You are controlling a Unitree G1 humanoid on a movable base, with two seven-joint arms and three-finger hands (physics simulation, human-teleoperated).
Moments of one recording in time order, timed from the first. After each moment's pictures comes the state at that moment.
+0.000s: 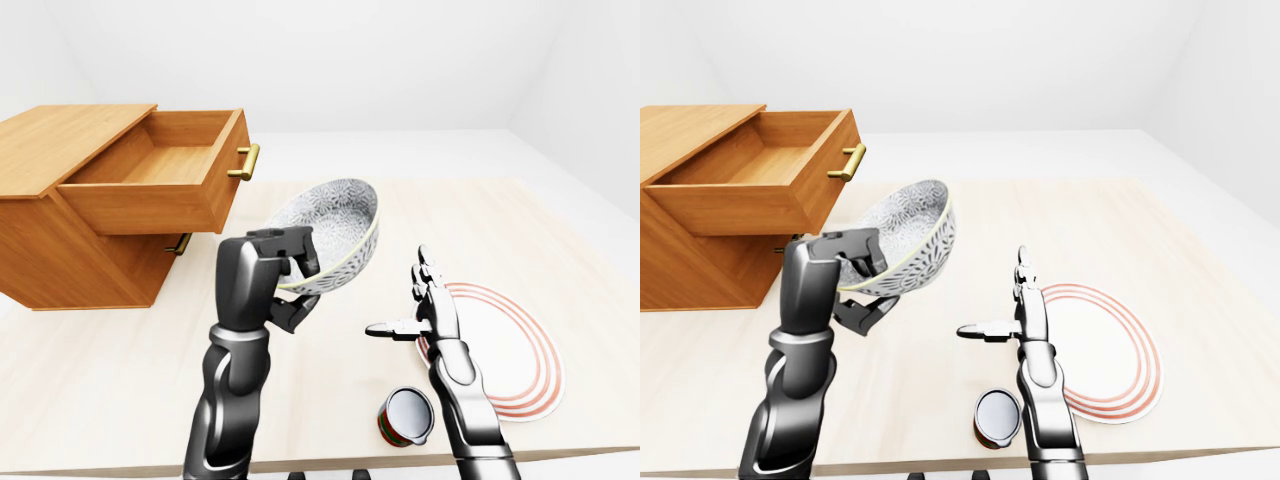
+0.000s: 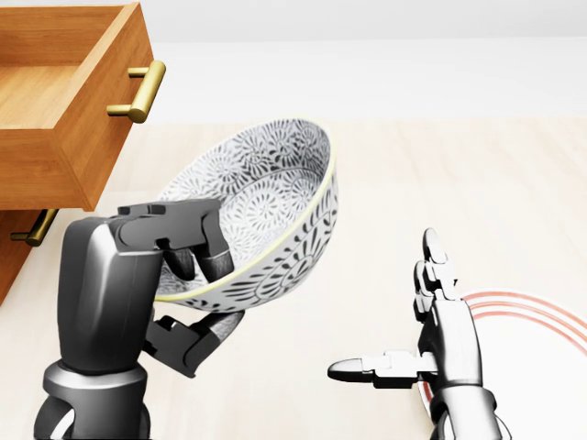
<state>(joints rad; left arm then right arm) -0.08 -0.02 -0.17 -0.50 0.84 -0.09 0.12 0.01 -0.01 -0.02 -0.06 -0.02 0.07 -0.02</state>
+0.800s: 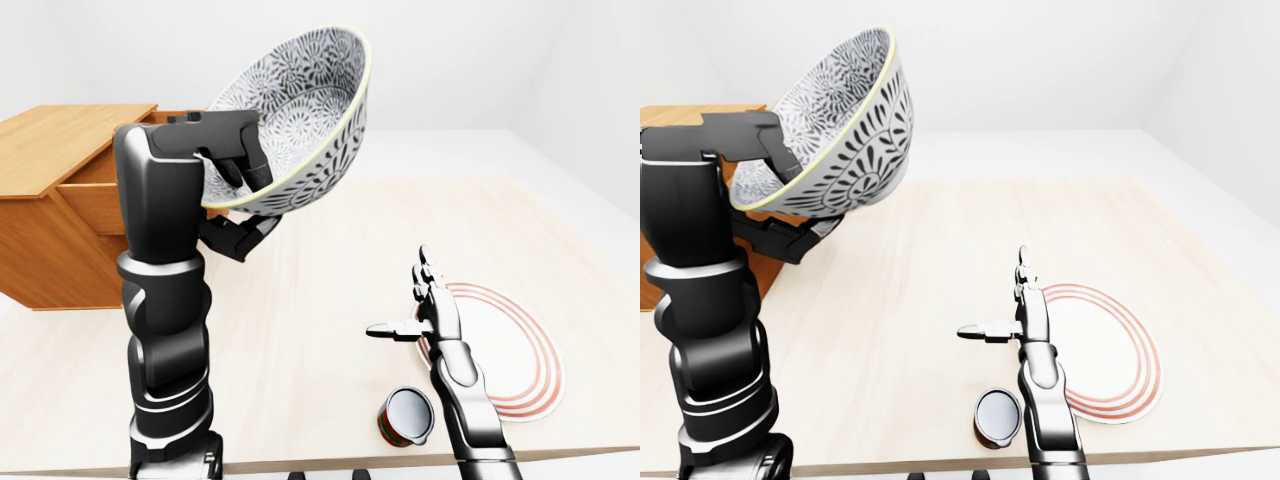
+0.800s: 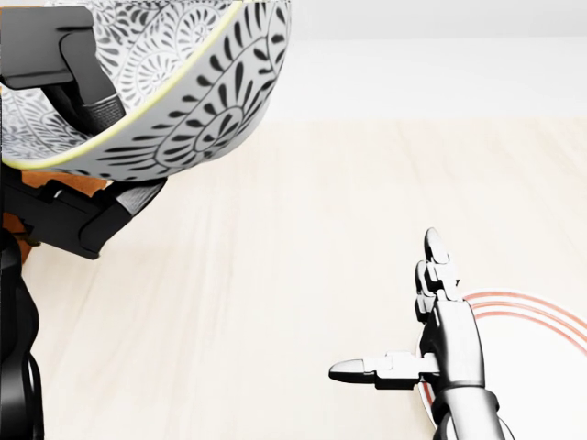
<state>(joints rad) -0.50 0.15 0.07 -0.54 0.63 -0.09 -0.01 0.02 -0.01 -0.02 -0.08 -0.01 0.07 -0.02</state>
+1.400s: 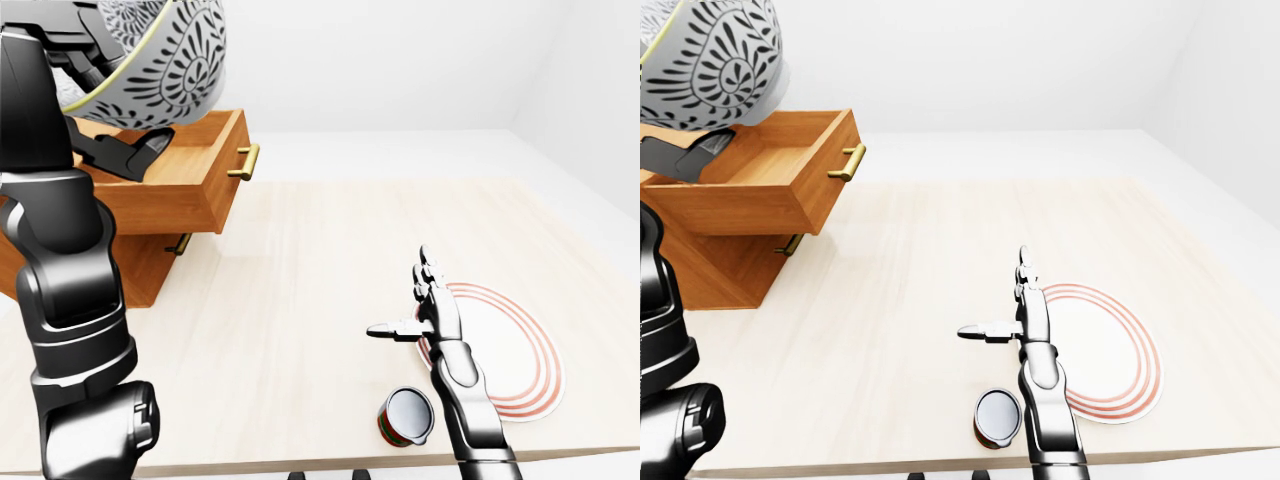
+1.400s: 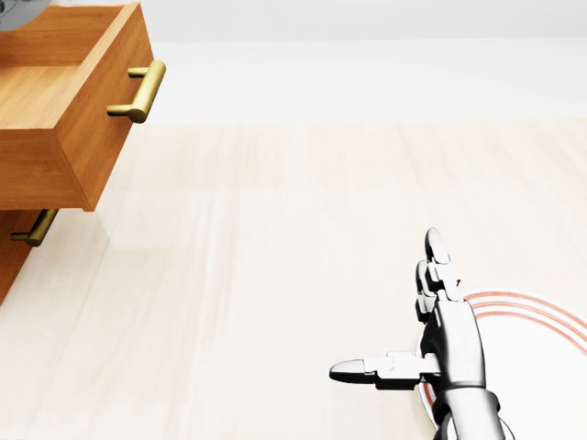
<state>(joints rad) -0.73 0.50 0.26 -0.18 0.52 -0.09 0.13 0.03 -0.01 -0.02 -0.08 -0.01 0.07 -0.02</state>
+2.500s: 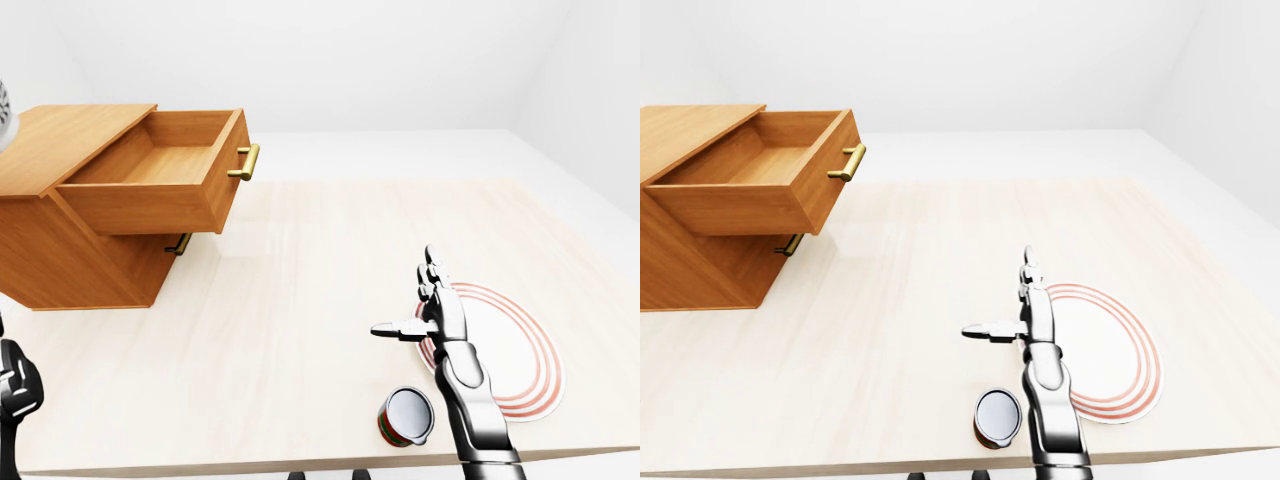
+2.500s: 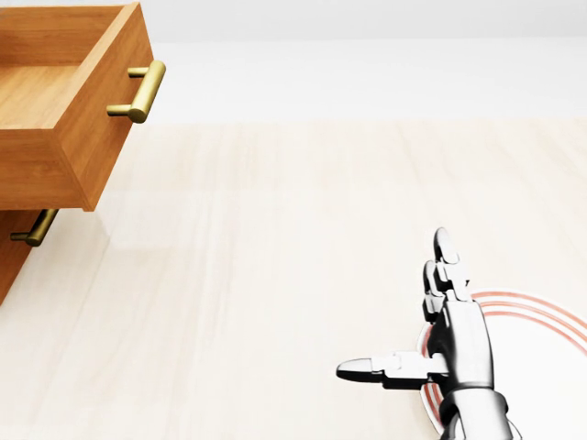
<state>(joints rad) -1.08 0.97 0.20 1.06 0.69 -0.09 0.52 0.03 -0.01 -0.04 -0.10 0.00 0.08 -0.01</state>
